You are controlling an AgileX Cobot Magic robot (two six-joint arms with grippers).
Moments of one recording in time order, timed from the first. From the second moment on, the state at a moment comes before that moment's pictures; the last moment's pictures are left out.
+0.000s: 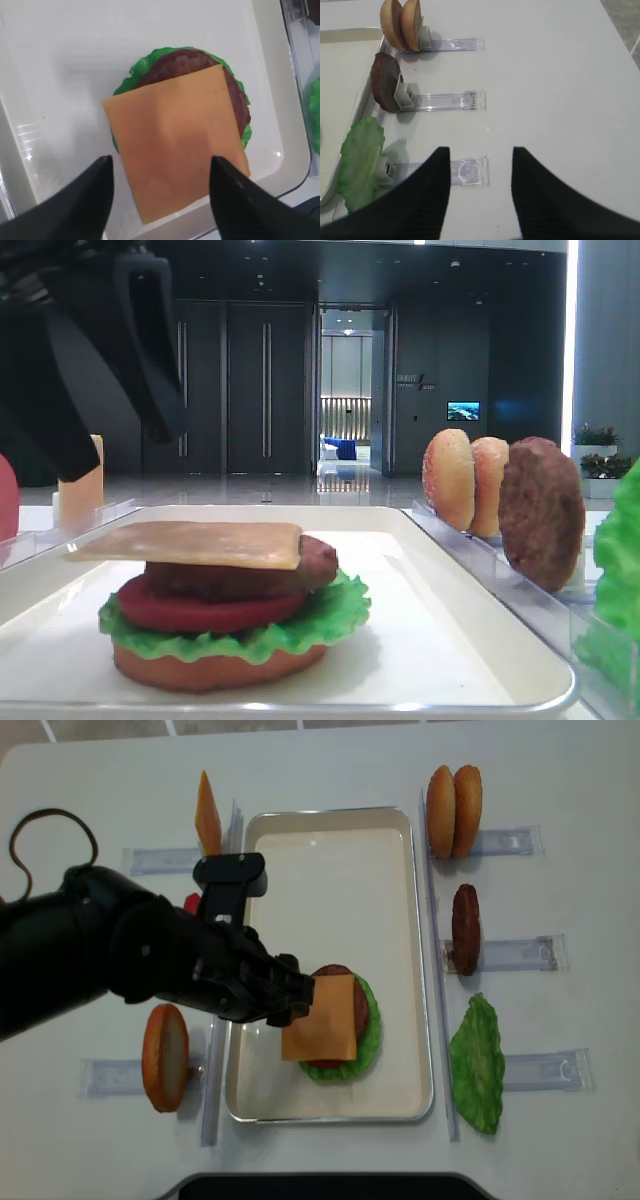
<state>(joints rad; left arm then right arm) -0.70 1.44 -0.76 -0.21 0.48 -0.32 -0.06 -0.01 -0.51 0.15 1.14 -0.09</state>
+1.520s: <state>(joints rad) -0.35 1.44 -1.12 0.24 1.21 -0.20 -0.06 -0.01 -0.51 0.15 1.14 -0.09</state>
